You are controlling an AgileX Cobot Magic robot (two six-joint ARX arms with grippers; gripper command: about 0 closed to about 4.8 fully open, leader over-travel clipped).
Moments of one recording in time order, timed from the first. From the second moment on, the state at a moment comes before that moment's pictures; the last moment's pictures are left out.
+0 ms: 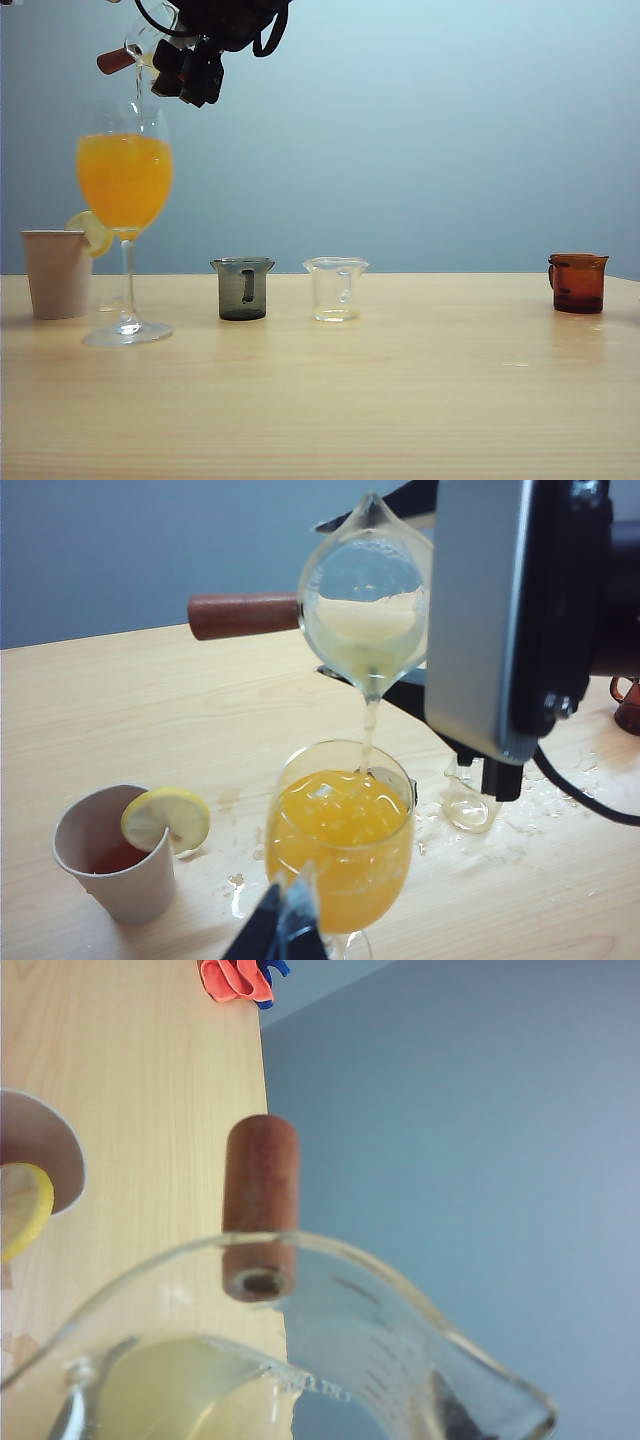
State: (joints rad) left arm -0.09 0.65 0.76 -0.34 0.30 0.07; right arm 0.82 1.97 1.71 0.11 -0.02 -1.17
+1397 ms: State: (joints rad) left arm -0.09 0.65 0.76 -0.34 0.30 0.07; right arm 0.83 1.97 1.71 0.11 -0.02 -1.42
